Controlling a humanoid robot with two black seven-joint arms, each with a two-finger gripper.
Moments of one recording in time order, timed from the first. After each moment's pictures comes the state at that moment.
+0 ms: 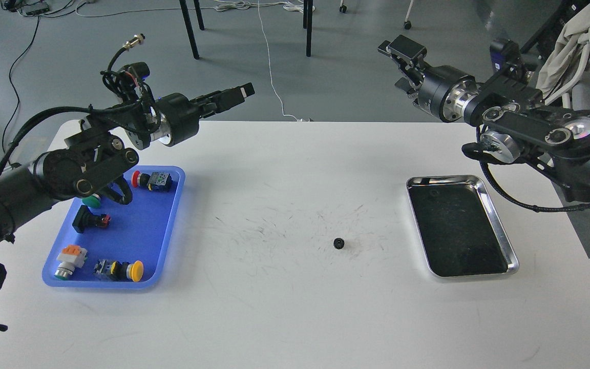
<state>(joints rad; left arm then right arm) -1.03 0.38 -0.19 -0.67 0.99 -0.06 -0.49 1.31 -0.39 -0.16 0.85 -0.35 -0.01 0.24</state>
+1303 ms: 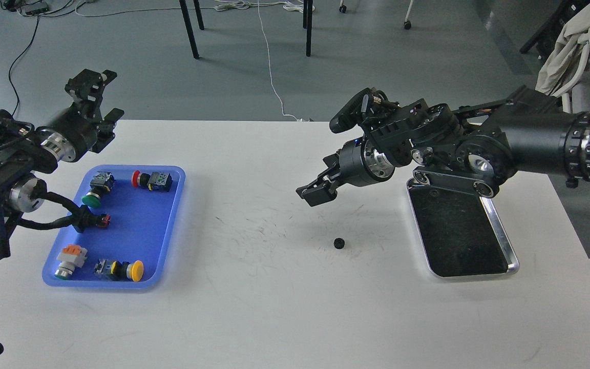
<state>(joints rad) -0.89 0.43 -0.32 -0.37 0.25 -0.39 -0.45 1.59 -0.12 -0.68 0.99 -1.16 0.15 0.35</state>
